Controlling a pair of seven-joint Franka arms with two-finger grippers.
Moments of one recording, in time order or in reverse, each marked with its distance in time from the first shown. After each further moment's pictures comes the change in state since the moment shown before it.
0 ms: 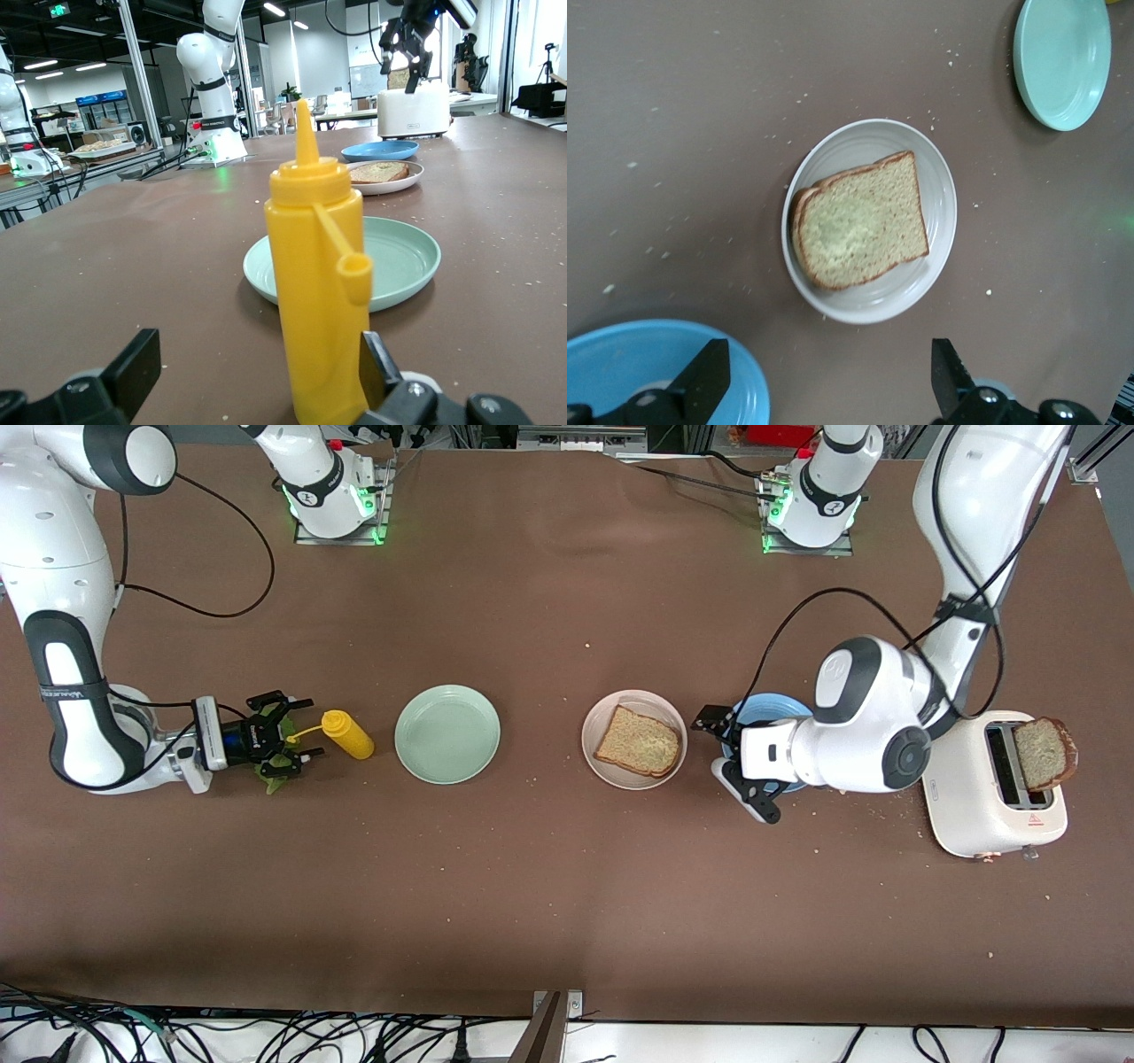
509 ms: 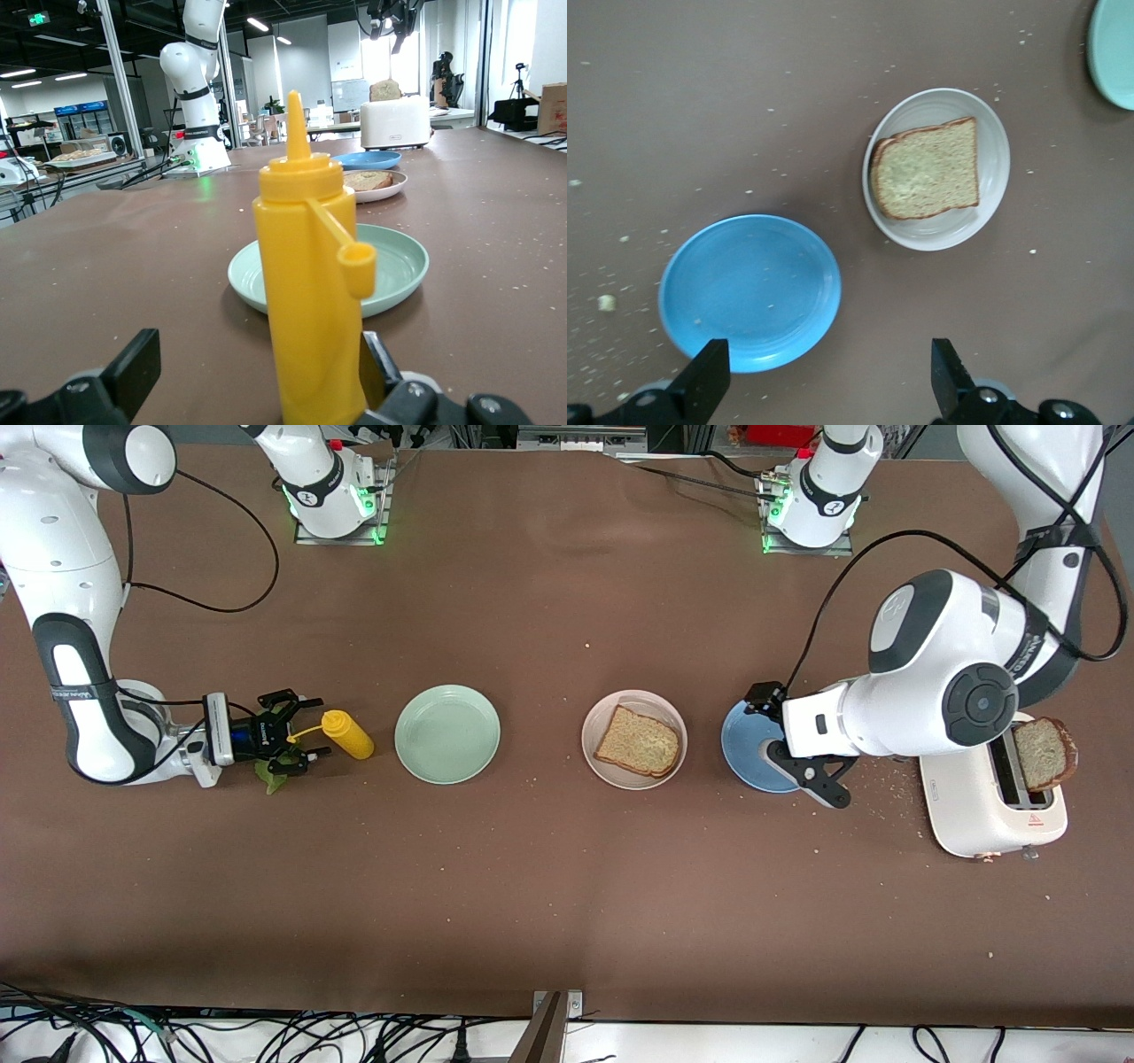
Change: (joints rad) left arm 0.007 -0.074 0.009 0.158 0.210 -0.231 -0.144; right arm 0.002 -0.002 0.004 -0.033 0.055 0.024 -0.020
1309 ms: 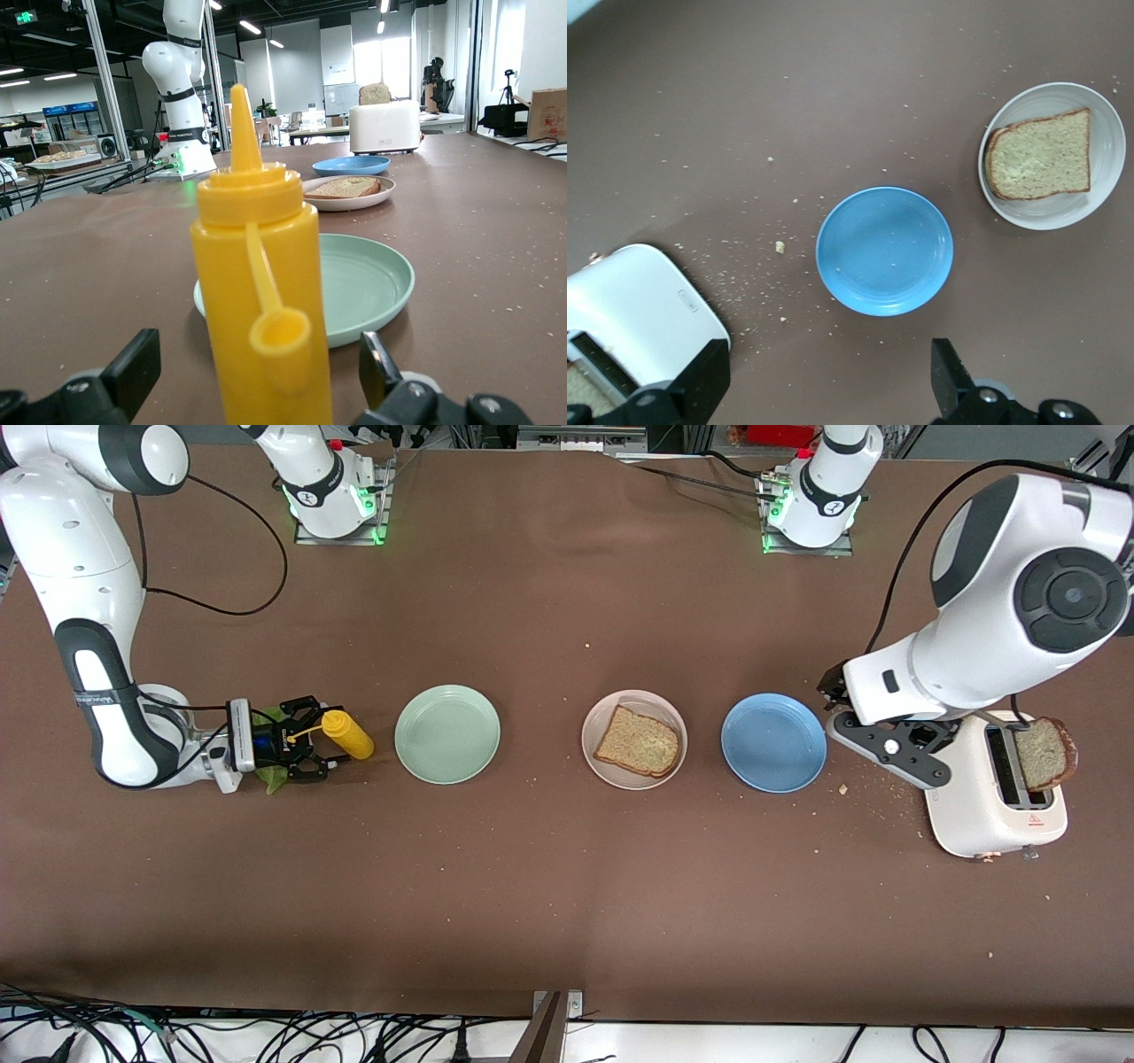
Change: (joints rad) left arm 0.014 -0.104 0.011 0.094 0.222 -0.091 -0.014; right arm 0.056 0.001 0.008 -0.014 0.070 0.045 0.000
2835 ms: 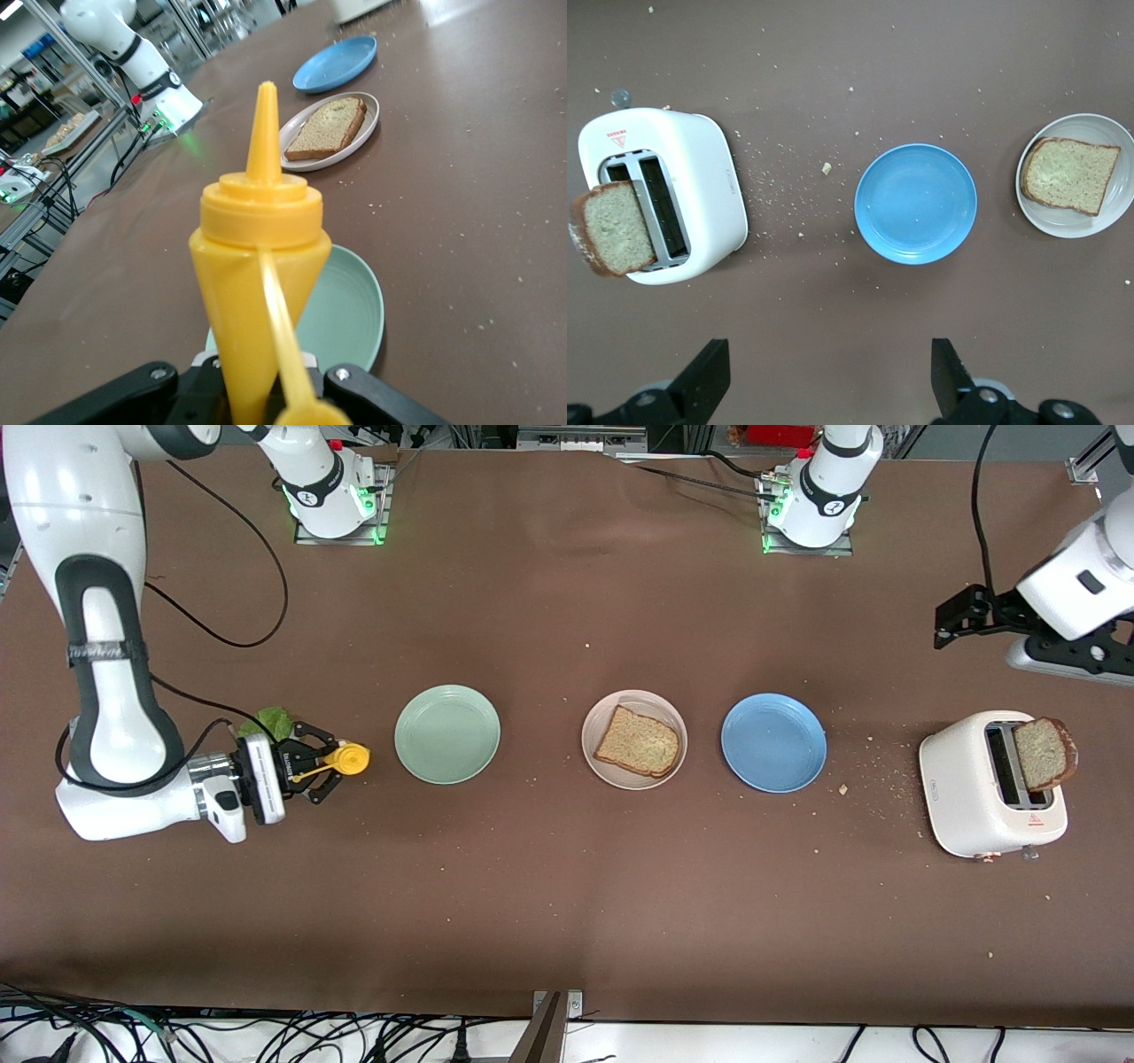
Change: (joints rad) left arm 0.038 -0.333 0.180 -0.254 -0.145 -0.025 -0.145; right arm 0.235 -0.153 0.010 0.326 -0.268 0.030 0.877
